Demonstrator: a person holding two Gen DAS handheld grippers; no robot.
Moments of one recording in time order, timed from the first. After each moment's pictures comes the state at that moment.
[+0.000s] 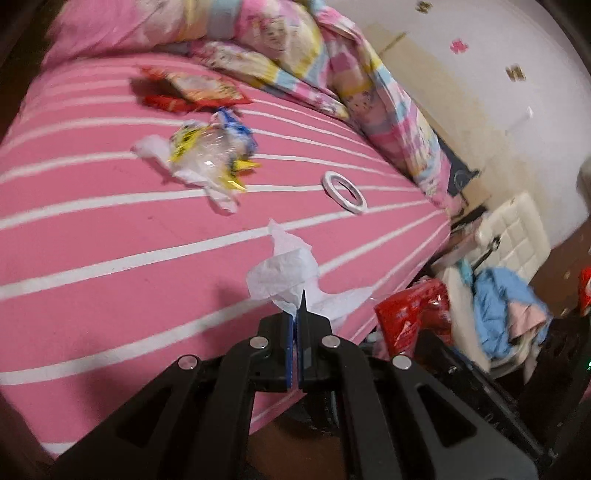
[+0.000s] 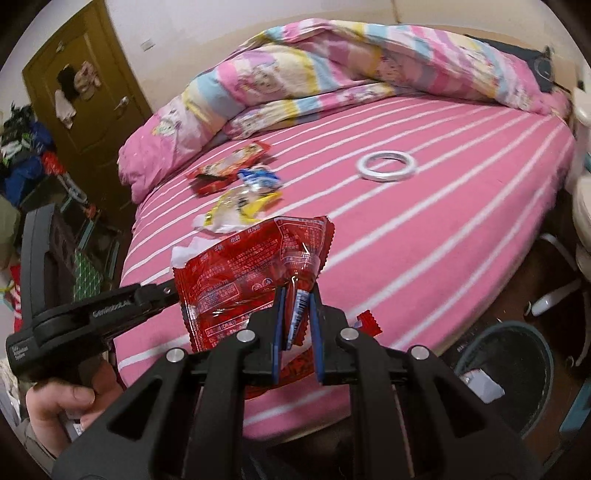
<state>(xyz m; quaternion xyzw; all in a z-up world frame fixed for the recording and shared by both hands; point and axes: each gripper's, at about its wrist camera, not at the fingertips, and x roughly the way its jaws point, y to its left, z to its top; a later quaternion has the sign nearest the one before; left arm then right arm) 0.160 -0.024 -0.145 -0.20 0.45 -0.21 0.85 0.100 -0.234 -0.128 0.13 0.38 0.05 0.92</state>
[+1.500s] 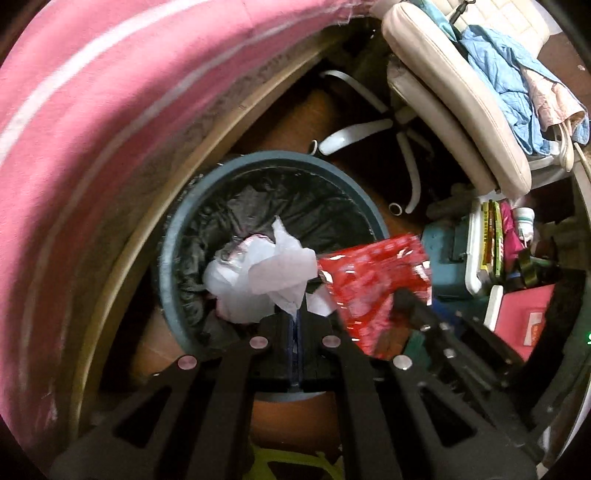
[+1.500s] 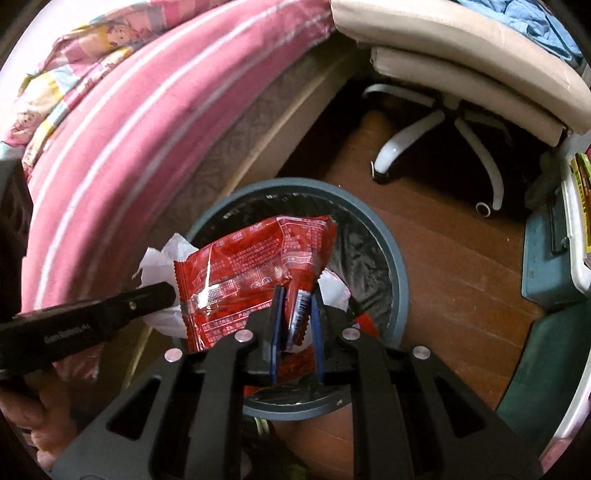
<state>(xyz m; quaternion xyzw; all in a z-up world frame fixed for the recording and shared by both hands) 0.100 -0.397 -0.336 0.06 0.64 -0.38 0.67 -0.025 -0.531 -0.330 0.26 0.48 -0.20 0.81</state>
